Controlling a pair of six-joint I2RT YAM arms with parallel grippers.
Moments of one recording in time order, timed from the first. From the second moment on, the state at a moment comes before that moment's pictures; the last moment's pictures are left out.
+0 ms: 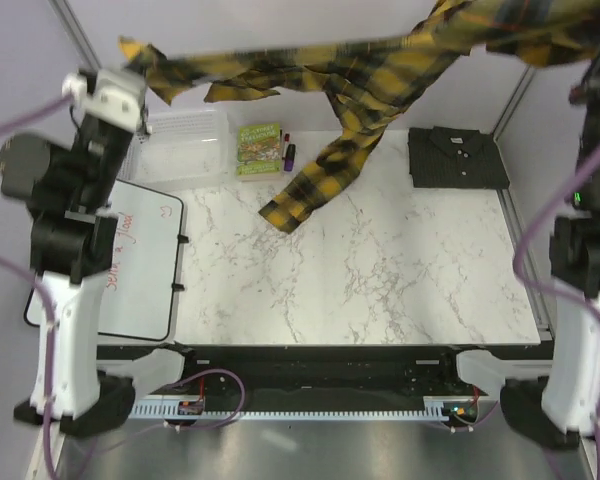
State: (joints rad) left arm -0.23 1.28 2.00 -0.25 0.13 0.51; right arm 0.06 1.23 2.02 -0.03 0.15 -0.34
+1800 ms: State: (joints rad) left arm -0.22 1.36 0.88 -0.65 0.40 0.74; right arm 0.00 1.82 1.41 -1.23 -0.19 -0.74
